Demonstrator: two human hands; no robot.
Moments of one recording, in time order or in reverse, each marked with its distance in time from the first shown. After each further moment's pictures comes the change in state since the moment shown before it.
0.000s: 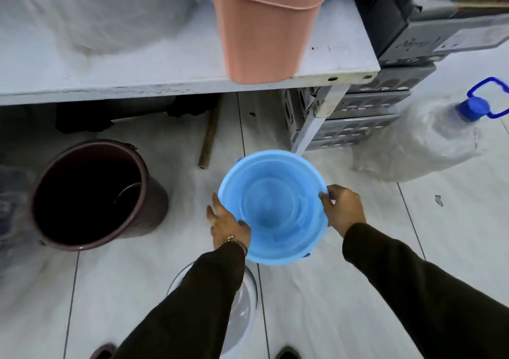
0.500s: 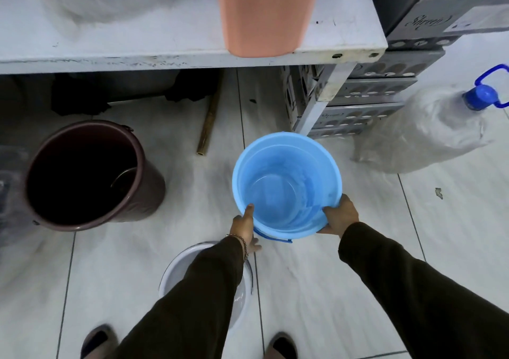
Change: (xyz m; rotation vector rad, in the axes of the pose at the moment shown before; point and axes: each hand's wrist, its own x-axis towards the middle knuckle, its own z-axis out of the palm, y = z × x) left_hand -0.006 -0.019 0.032 -0.576 -0.420 -0.547; right_hand -0.022 0.017 0.013 0.552 -0.128 0.564
